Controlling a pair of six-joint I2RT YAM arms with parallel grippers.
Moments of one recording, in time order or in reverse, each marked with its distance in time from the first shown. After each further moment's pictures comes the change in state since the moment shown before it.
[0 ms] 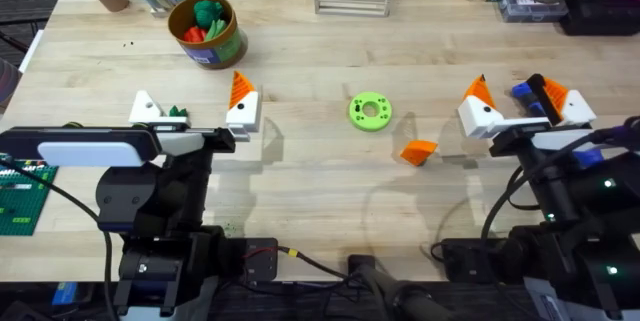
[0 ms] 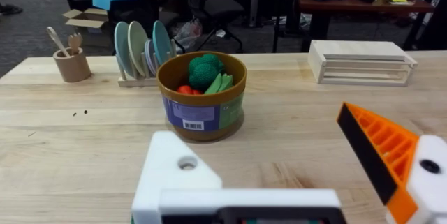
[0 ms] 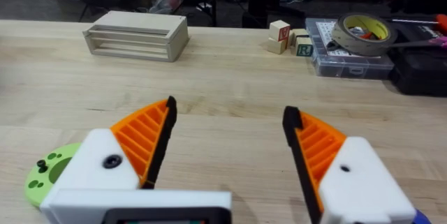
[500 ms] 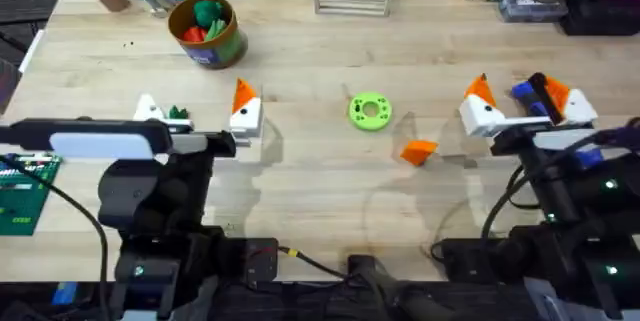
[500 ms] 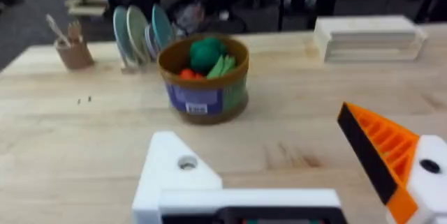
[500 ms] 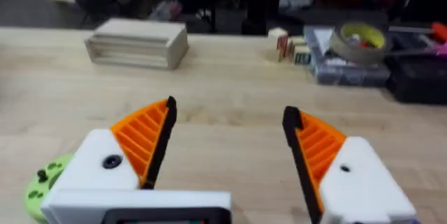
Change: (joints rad) left arm 0.000 0.000 0.019 -0.089 -0.005 0.045; right arm -0.001 0.000 0.000 0.016 0.000 0.000
